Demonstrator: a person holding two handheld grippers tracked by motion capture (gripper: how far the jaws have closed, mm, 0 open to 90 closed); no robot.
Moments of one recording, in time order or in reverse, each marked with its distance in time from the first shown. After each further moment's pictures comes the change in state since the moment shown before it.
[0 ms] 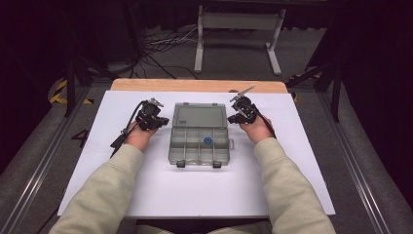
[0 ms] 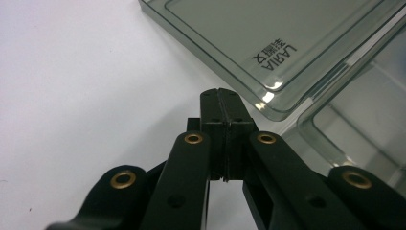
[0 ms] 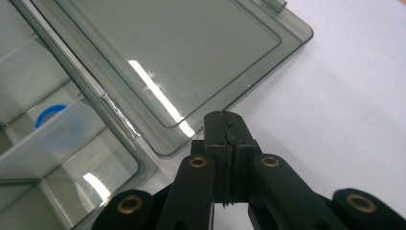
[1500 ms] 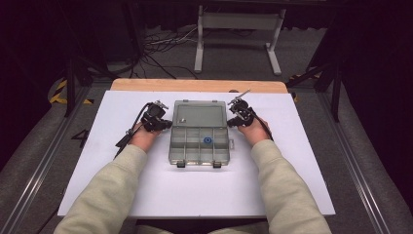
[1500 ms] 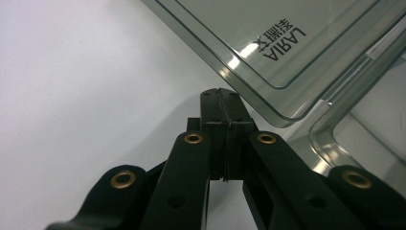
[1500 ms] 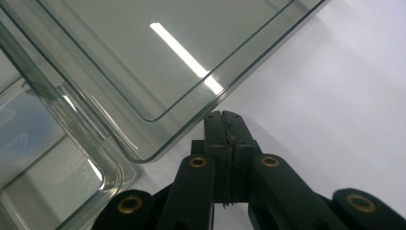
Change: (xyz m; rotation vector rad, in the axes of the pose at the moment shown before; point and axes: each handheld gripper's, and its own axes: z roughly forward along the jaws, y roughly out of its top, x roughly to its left) left arm -0.002 0.002 0.020 0.033 -0.022 -0.001; right arm -0.004 -0.005 0.023 0.046 0.001 0.029
